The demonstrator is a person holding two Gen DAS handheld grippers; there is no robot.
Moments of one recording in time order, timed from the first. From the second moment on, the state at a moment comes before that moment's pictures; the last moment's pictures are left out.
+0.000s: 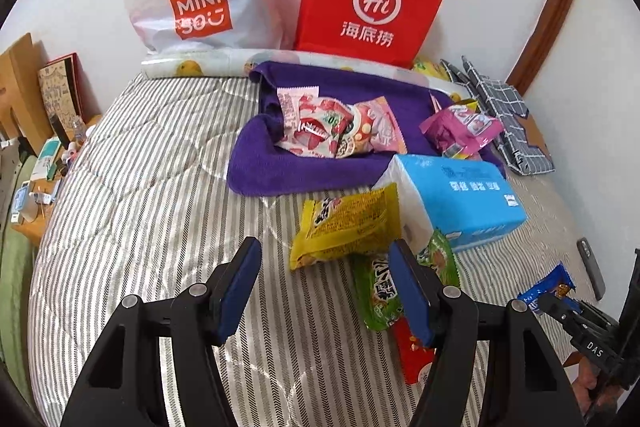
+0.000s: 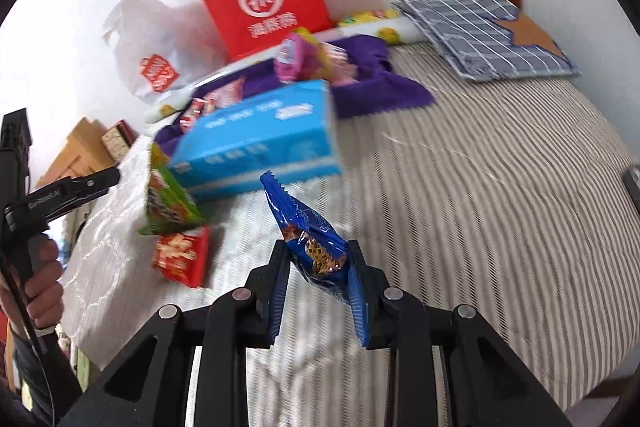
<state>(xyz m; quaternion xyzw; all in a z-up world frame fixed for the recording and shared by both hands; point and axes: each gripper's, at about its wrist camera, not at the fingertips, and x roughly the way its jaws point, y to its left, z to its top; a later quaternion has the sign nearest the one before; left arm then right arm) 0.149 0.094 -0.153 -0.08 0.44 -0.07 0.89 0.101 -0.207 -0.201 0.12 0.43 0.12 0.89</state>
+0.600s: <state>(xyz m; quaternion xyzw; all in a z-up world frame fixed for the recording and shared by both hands) 0.190 0.071 -0.170 -0.12 0.47 -0.11 0.87 0.102 -0.226 -0.204 0.13 0.41 0.12 0.90</state>
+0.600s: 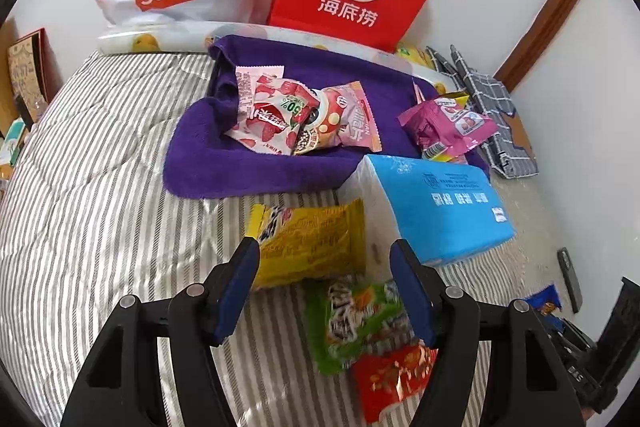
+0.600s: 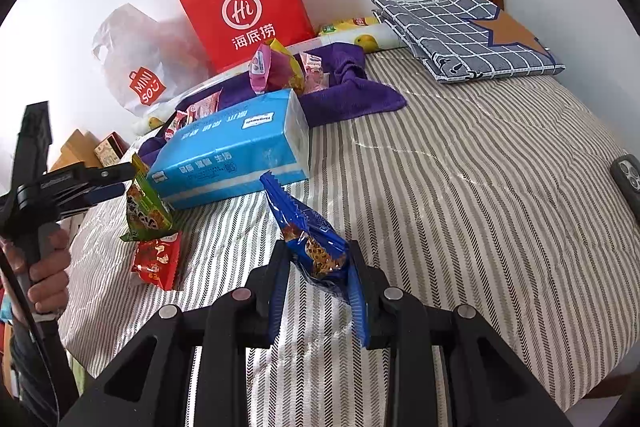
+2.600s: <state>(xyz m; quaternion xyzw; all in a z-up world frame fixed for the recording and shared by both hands) 0.136 0.045 -0.129 -0.09 0.42 -0.15 0.89 0.088 -0.204 -0.142 0.09 0.35 0.11 0.92</state>
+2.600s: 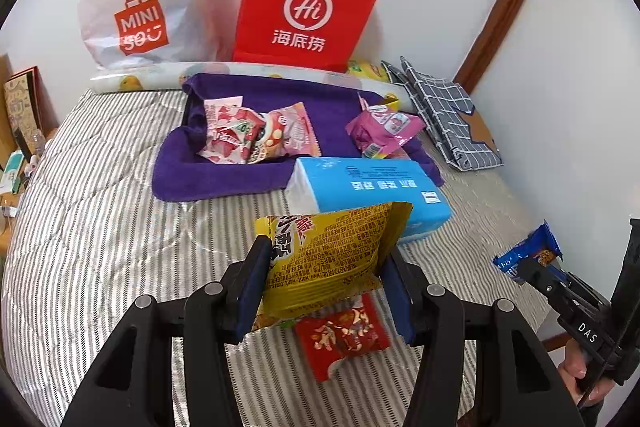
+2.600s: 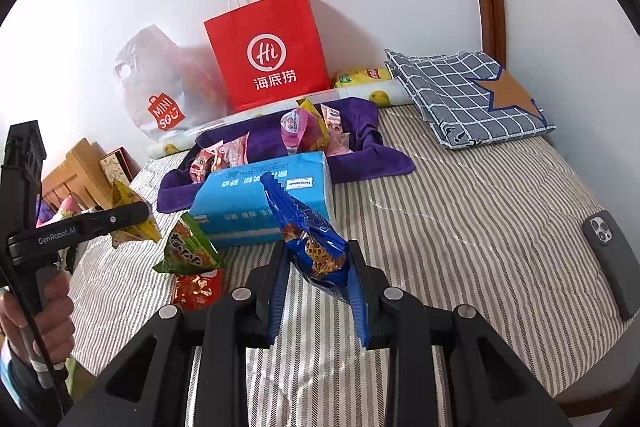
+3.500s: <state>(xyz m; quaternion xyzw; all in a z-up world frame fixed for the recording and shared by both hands) 0.159 0.022 -0.115 -0.09 0.41 -0.17 0.89 0.131 -0.194 -0.126 0.07 0.35 0.12 0.93</state>
